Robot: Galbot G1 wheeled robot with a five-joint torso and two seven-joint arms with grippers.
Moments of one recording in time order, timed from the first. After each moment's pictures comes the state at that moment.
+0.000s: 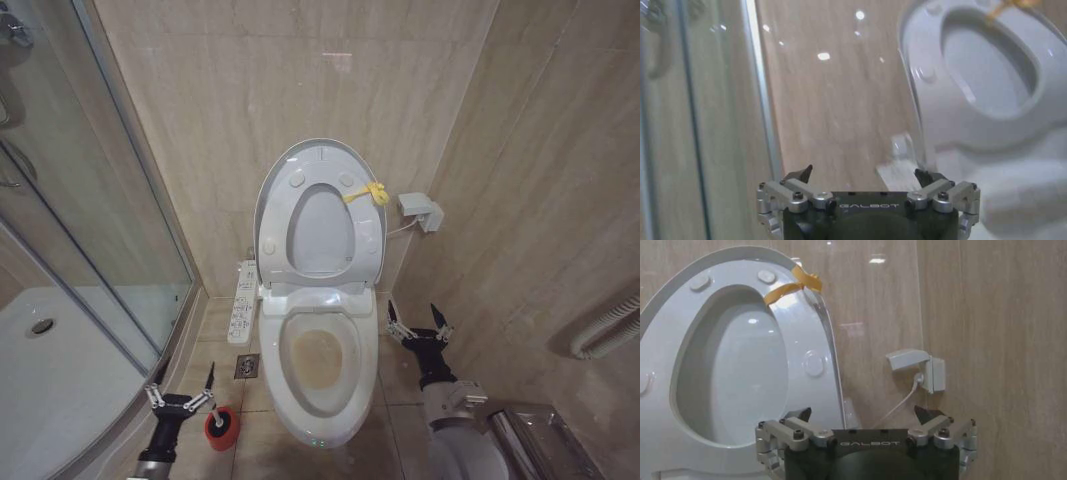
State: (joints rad) left arm 1.58 -1.23 -0.57 -1.72 -0.12 -0.66 -0.06; right arm -1.49 1.47 0.53 2.11 0.19 0.03 0.13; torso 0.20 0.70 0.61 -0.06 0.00
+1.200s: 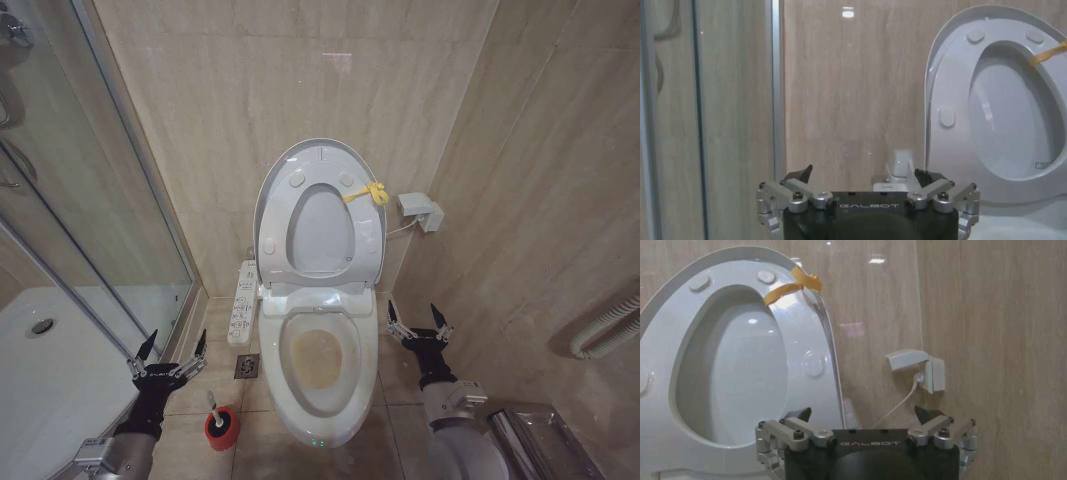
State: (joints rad) left arm 1.70 -1.28 -0.68 -2.20 -0.33 -0.11 -0.03; right arm -1.49 1.47 0.53 2.11 0.19 0.03 0.13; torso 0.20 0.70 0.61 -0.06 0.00
